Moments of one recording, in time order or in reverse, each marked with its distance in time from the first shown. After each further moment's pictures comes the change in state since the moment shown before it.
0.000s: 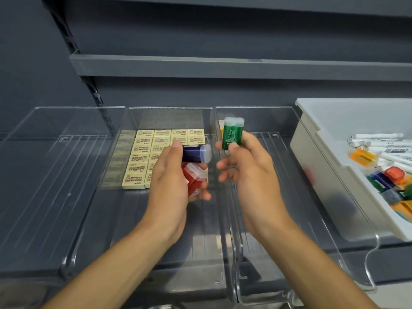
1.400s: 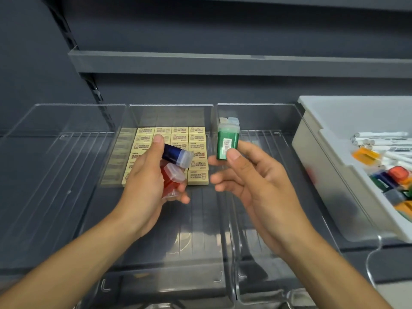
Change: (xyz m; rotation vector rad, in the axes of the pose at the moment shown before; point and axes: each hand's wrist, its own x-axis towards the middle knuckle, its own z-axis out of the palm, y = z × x) left_hand 0.013 0.008 -0.032 0.097 -0.126 -0.024; right_hand -0.013 -0.006 -0.020 0.192 -0.223 0.078
